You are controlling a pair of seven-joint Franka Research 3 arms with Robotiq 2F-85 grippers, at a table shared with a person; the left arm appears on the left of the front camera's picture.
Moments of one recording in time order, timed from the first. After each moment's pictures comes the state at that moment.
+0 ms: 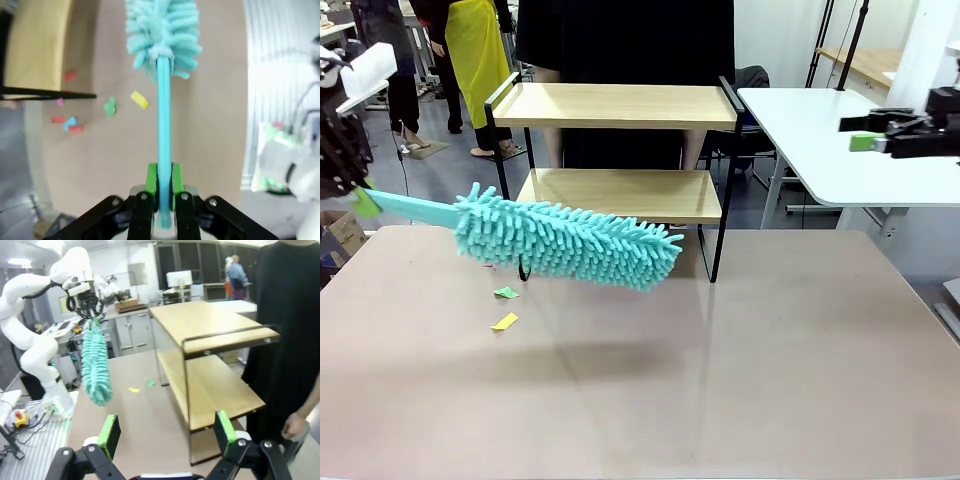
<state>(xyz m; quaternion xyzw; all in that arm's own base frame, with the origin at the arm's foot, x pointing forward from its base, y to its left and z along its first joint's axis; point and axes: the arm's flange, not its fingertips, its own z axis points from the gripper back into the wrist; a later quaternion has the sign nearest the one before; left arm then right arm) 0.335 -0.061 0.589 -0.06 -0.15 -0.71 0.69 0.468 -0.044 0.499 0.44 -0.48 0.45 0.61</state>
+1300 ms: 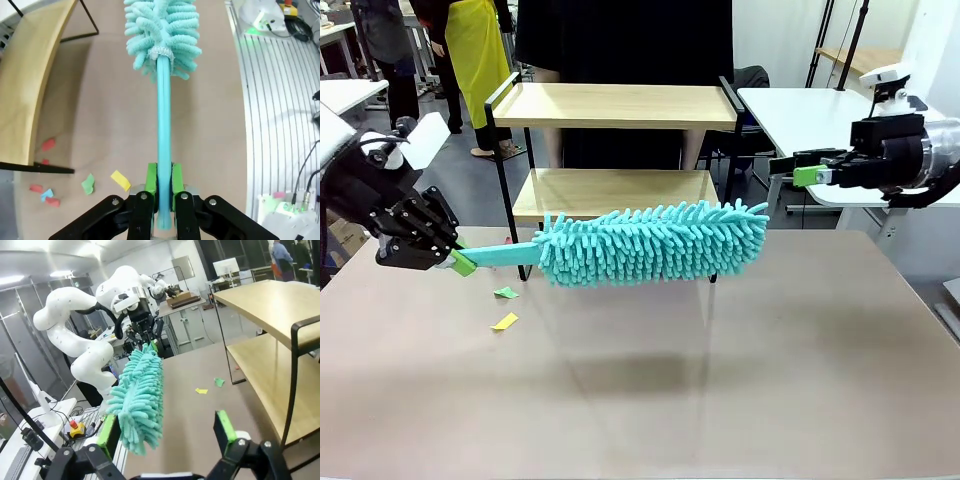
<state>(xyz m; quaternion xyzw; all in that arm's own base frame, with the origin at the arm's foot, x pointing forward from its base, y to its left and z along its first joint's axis) 0.326 -0.103 0.500 -0.18 -0.26 -0.68 0.66 0.430 0.046 0.468 0.56 -0.37 0.45 0.60</state>
